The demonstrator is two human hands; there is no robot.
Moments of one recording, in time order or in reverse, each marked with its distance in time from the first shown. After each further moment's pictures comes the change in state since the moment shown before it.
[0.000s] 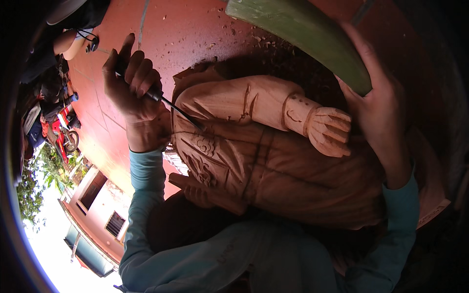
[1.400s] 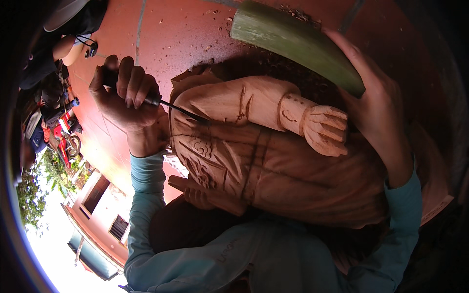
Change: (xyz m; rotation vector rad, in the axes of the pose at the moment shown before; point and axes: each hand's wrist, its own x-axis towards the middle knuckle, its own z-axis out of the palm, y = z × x) left_hand -0.001 -0.003 0.007 -0.051 -0.239 0.011; right_hand -0.001 -0.007 -0.007 -0.040 -0.143 0.018
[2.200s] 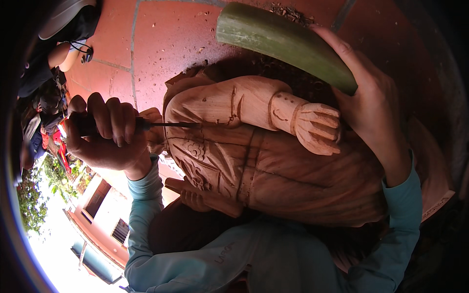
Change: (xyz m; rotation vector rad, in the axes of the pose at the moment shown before) left_hand -0.022 -0.005 0.049 0.423 -0.051 0.192; right_hand 0.000 0.000 0.003 -0.049 0.100 -0.095
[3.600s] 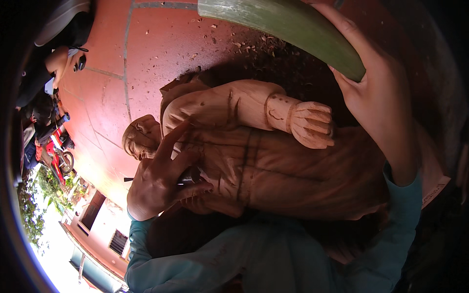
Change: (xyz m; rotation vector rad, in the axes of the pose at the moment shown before) left_hand -0.050 0.025 0.028 1.438 -0.675 -0.551; right_hand 0.019 -0.021 -0.024 0.130 -0.090 0.181
